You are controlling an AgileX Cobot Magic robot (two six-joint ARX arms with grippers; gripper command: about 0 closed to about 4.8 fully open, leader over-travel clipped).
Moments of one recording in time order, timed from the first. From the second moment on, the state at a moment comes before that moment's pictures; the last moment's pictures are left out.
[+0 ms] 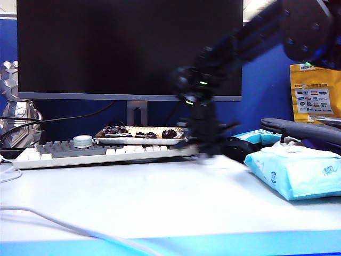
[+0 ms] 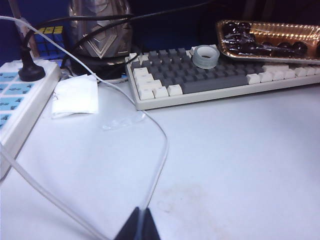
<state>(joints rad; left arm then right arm) 0.02 0.00 0.01 -0.16 0.00 0.00 0.40 2.73 2.61 -0.95 0.45 0.06</state>
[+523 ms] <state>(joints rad) 0.02 0.00 0.01 -0.16 0.00 0.00 0.36 2.73 2.62 -0.83 0.14 0.16</state>
